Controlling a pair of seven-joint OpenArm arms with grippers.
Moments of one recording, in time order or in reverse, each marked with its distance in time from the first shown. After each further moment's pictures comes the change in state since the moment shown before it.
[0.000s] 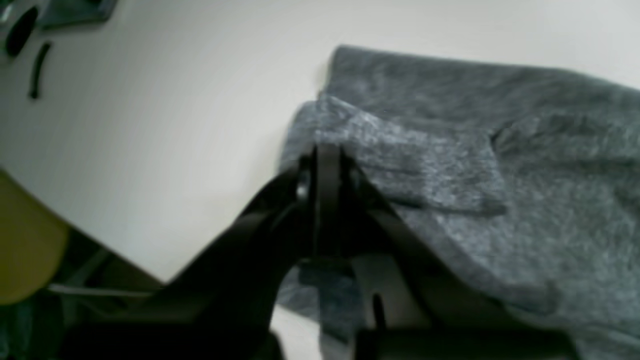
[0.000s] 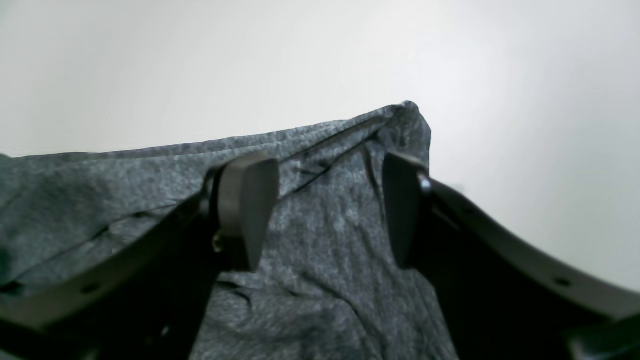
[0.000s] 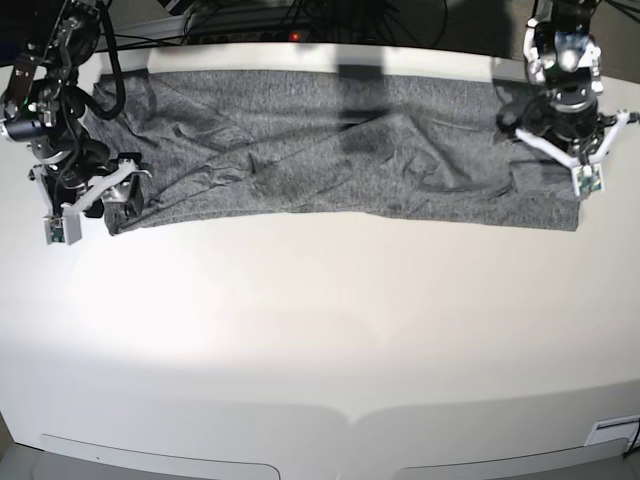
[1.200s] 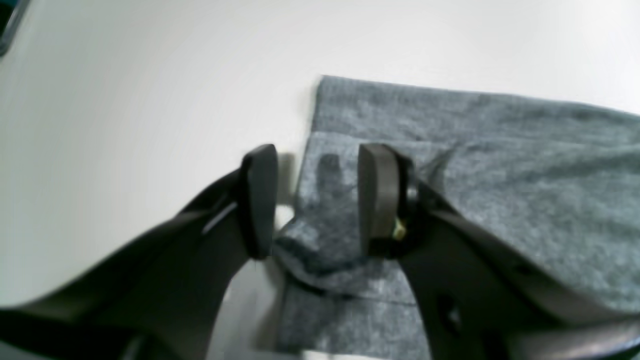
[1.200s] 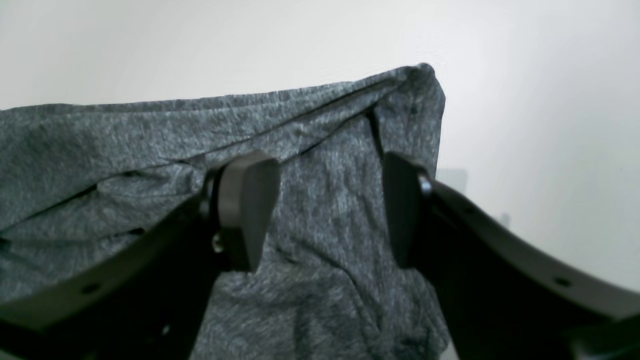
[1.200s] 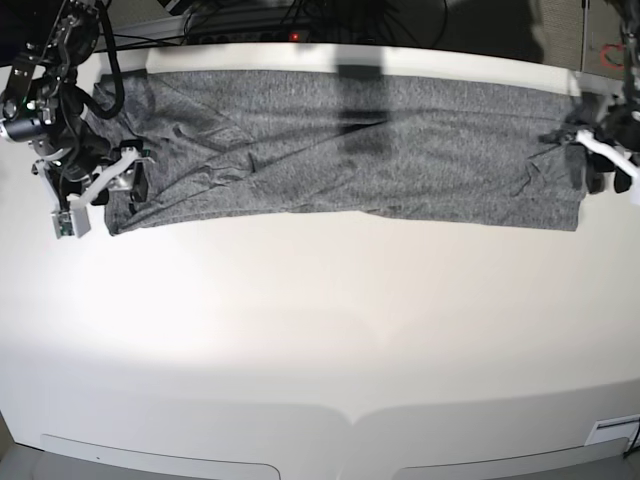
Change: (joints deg) left arm -1.7 -7.3 -23.8 -7.9 -32.6 -39.3 -0.3; right arm 0.1 0.0 0.0 0.0 -0.2 3.9 -6.1
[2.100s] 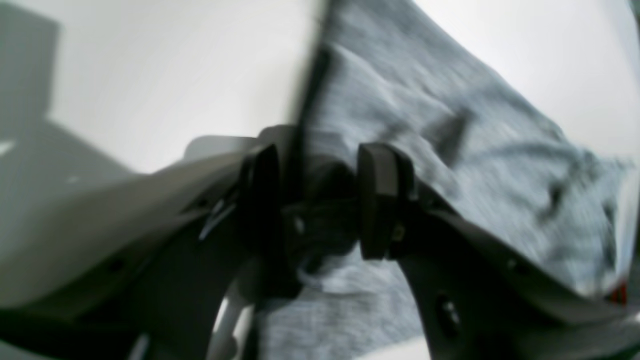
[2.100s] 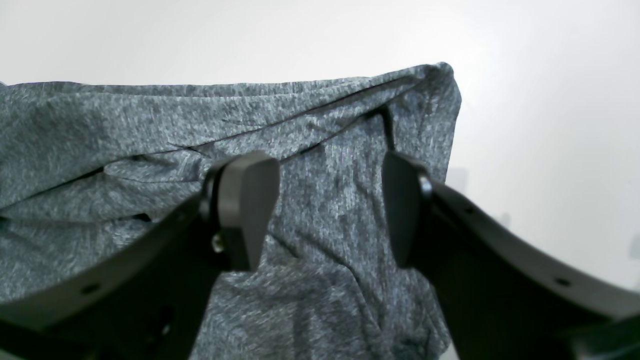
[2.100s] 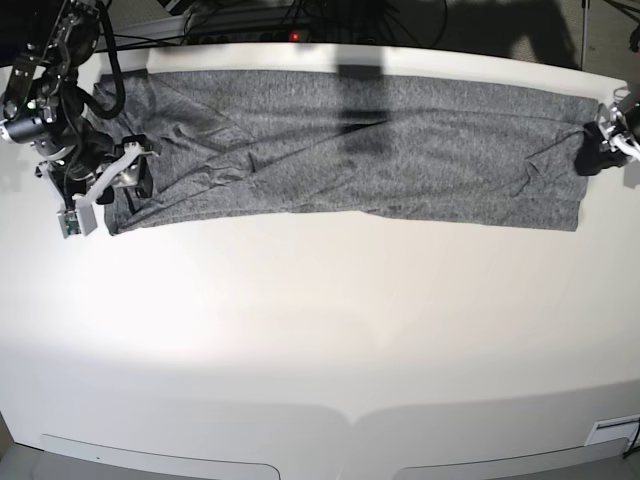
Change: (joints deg) left arm -14.9 -10.5 6.3 -42.8 -36.1 -24.8 15.1; right arm 0.0 0.0 0.0 0.0 0.2 2.6 -0.5
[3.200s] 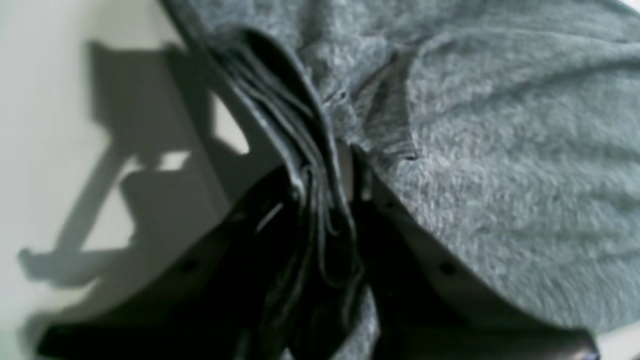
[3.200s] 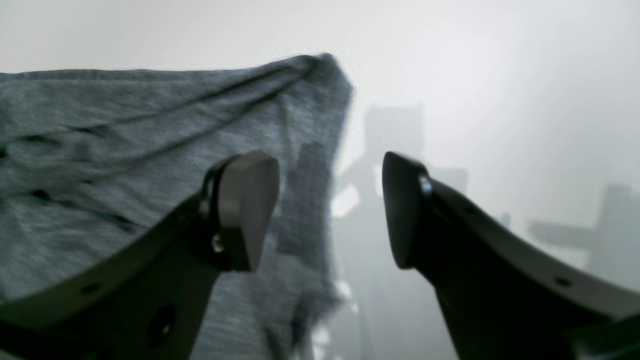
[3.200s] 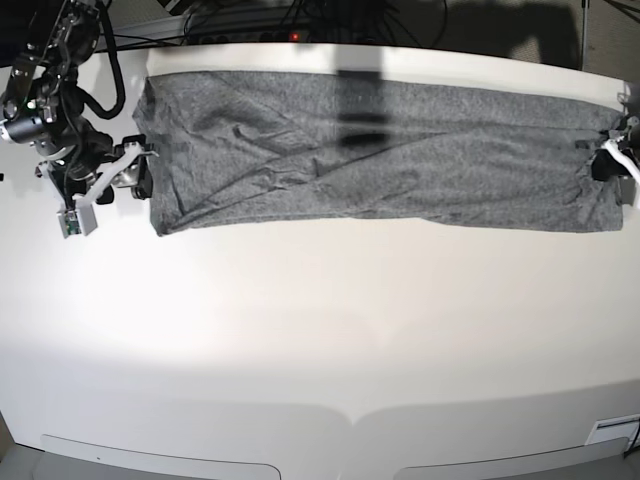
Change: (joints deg) left arm -0.6 -6.3 9.1 3.8 25.6 12.7 -16.3; right arm 0.0 0.0 0.0 0.0 0.0 0.2 0.0
